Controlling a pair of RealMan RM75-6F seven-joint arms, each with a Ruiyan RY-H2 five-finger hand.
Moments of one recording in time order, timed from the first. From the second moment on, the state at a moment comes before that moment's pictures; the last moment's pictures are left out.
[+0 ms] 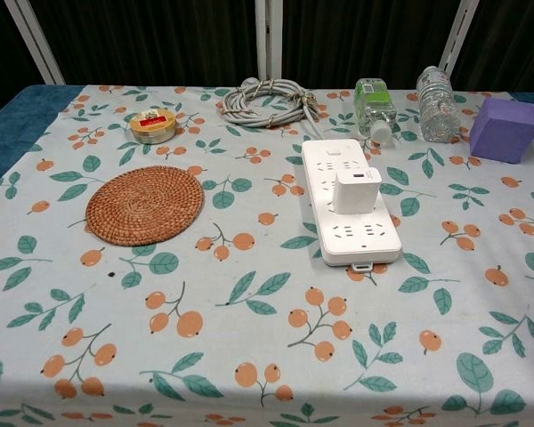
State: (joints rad) left arm -0.06 -1.25 -0.07 -1.63 1.40 1.50 0.18; right arm 0.15 -1.13 0.05 -1.66 -1.55 1.41 0.04
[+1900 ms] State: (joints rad) left arm -0.11 -1.22 -0.06 -1.63 1.50 1.49 0.10; right arm 0.61 -1.89 0.17 -1.06 -1.52 1.13 0.05
